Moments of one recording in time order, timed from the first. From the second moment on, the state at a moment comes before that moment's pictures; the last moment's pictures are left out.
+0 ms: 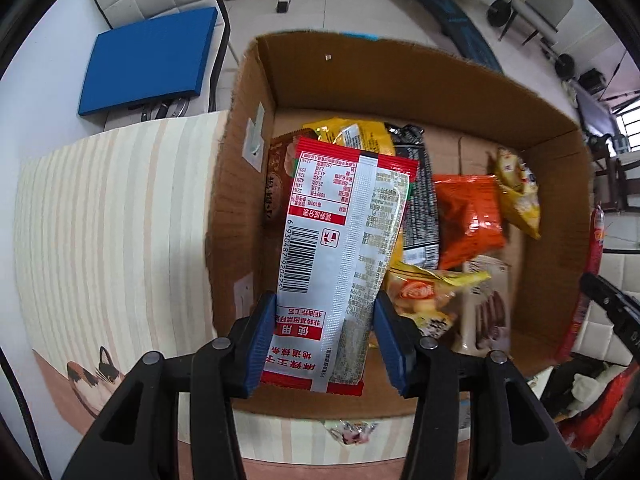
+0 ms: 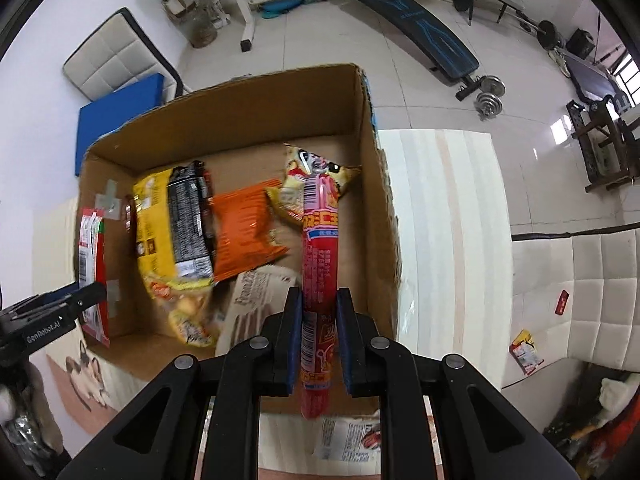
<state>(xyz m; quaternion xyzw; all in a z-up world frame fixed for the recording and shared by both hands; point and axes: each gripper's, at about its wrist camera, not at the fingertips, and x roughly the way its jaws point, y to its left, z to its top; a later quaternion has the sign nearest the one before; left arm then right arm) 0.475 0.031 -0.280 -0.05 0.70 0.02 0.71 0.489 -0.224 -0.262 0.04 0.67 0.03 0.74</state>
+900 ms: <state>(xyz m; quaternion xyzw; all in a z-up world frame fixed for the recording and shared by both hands) 0.445 0.005 -0.207 -0.05 0.61 0.01 0.79 0.438 -0.203 -0.230 0.07 0.64 0.09 0.76</state>
